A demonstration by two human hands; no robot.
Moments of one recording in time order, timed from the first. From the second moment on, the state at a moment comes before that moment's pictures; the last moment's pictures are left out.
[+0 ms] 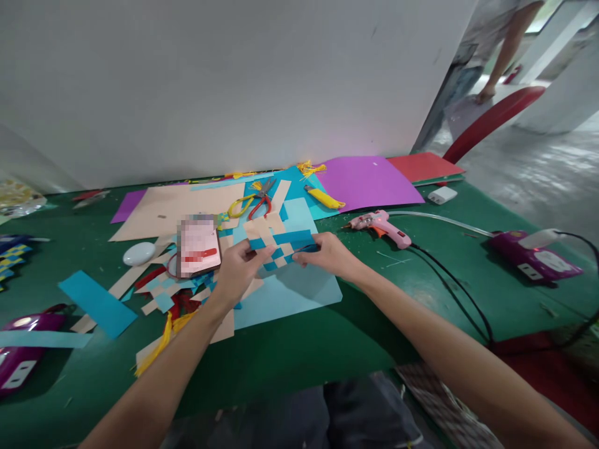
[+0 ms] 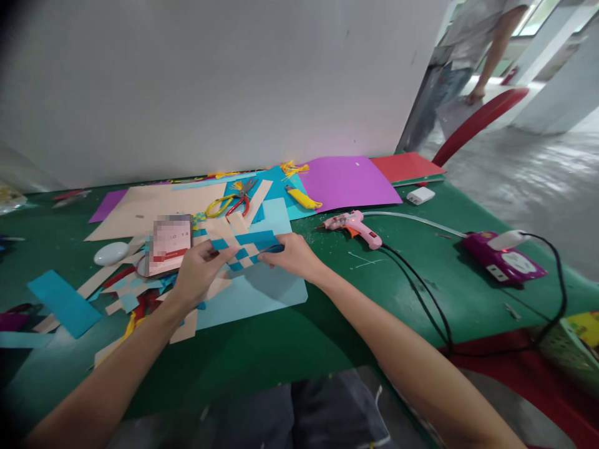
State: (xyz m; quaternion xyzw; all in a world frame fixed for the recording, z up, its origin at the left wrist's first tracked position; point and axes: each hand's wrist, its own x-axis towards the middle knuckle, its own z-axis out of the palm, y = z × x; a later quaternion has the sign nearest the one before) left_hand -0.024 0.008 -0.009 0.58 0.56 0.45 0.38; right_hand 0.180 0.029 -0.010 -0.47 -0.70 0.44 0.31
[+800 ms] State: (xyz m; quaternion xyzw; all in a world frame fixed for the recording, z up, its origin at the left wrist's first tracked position) left_hand -0.025 0.008 -0.004 0.62 0.49 0.42 0.45; right_hand 0.184 0.034 -0.014 -0.48 -0.67 0.44 0.36
